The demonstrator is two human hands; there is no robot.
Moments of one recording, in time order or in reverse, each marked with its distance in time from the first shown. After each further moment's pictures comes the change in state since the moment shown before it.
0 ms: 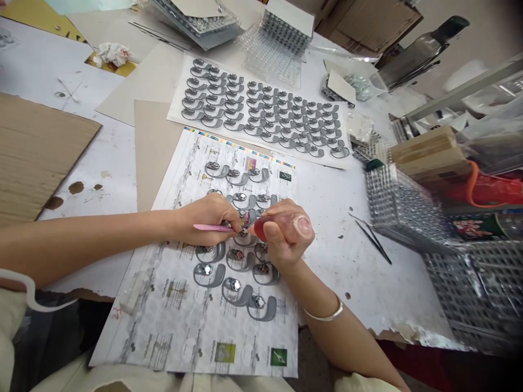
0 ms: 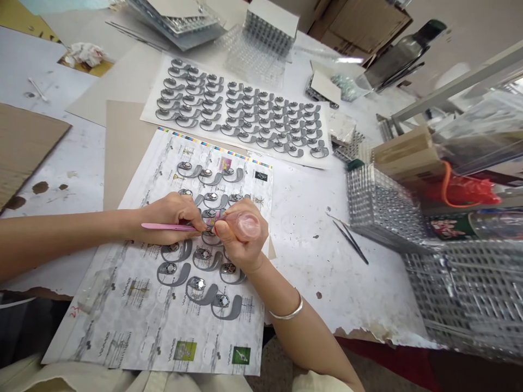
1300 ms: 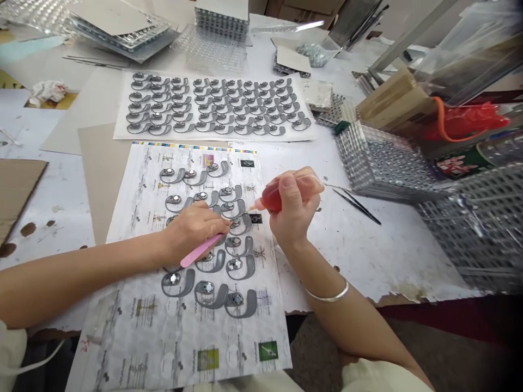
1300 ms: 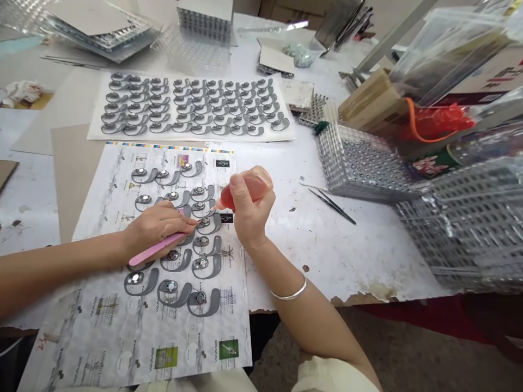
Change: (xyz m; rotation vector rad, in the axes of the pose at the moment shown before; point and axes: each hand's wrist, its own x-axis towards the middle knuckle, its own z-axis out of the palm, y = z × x) left_hand 0.031 0.007 0.044 0.363 0.118 0.352; right_hand 0.020 0.003 -0.052 0.110 0.372 0.337
